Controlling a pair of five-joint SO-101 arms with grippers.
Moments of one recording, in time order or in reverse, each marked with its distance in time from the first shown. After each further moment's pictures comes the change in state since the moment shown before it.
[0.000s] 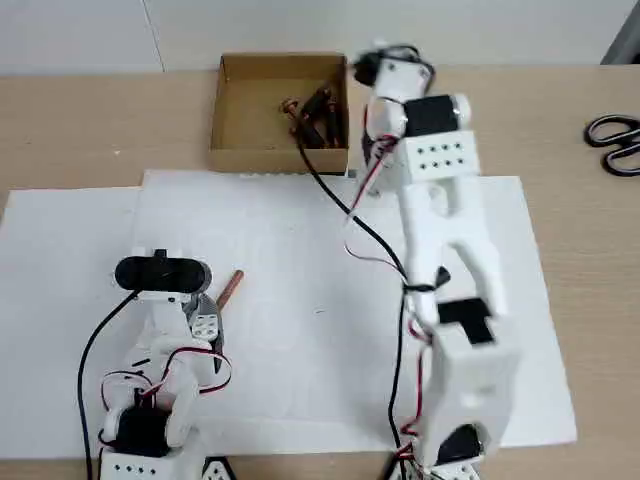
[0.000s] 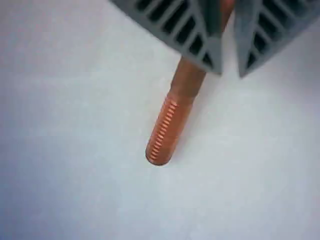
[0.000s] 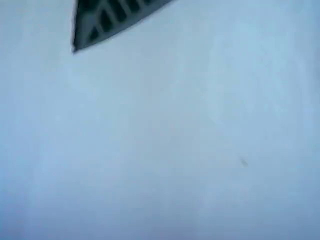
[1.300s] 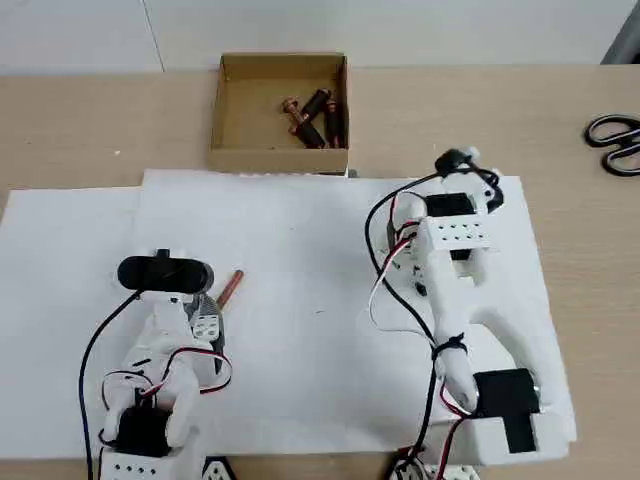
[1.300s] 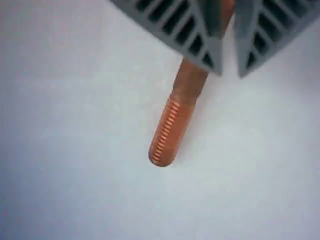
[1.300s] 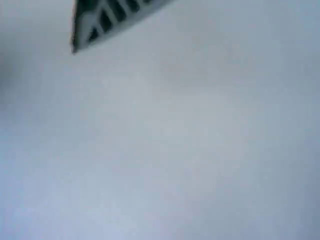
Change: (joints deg) left arm 0.3 0.0 0.0 0.0 -0.8; right arm 4.7 -21.8 54.8 -31.5 -31.9
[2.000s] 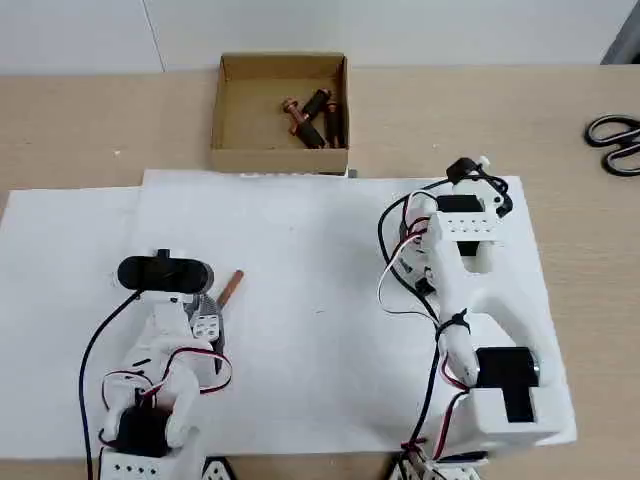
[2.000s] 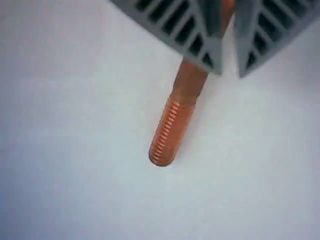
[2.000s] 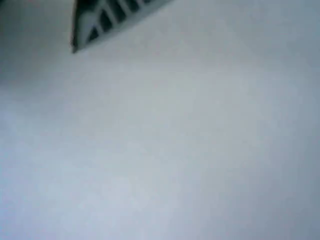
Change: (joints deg) left arm 0.0 0.0 0.0 0.0 0.0; right arm 3.1 6.9 0.0 -2.5 2.2
